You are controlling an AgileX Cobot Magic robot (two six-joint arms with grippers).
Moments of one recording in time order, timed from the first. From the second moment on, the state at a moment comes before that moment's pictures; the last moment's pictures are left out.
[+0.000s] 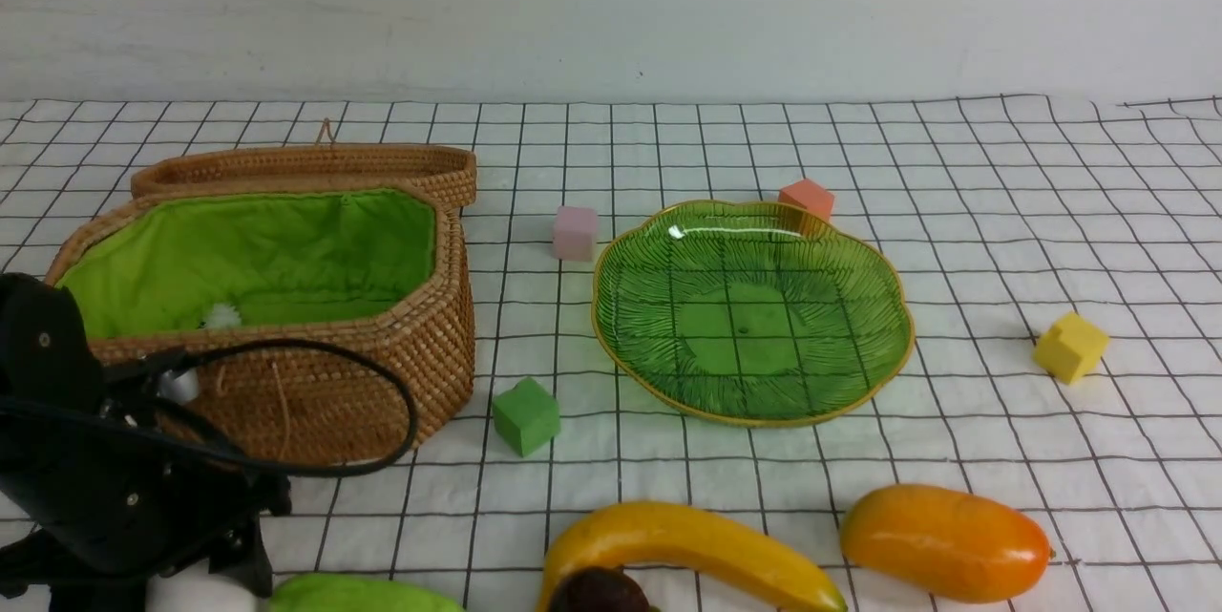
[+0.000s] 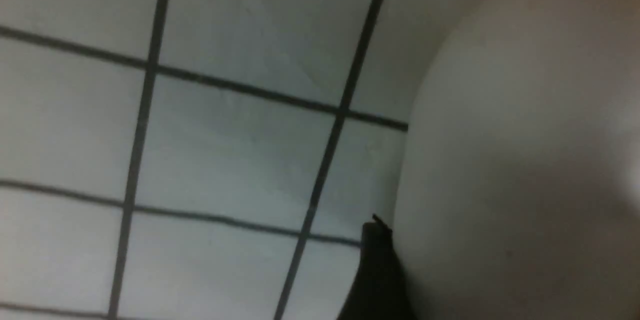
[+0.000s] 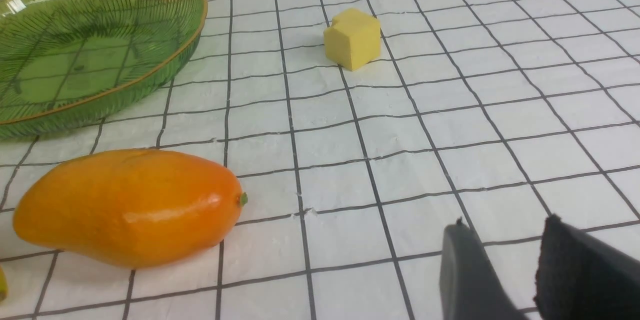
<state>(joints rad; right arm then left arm) -0.06 -0.01 0.01 -0.05 0.38 0.11 -0.05 1.55 -0.79 -0.15 0.73 -0.25</state>
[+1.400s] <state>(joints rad) -0.06 -0.01 0.01 -0.05 0.38 0.11 -0.10 1.56 -1.64 -0.09 1.21 -0.51</state>
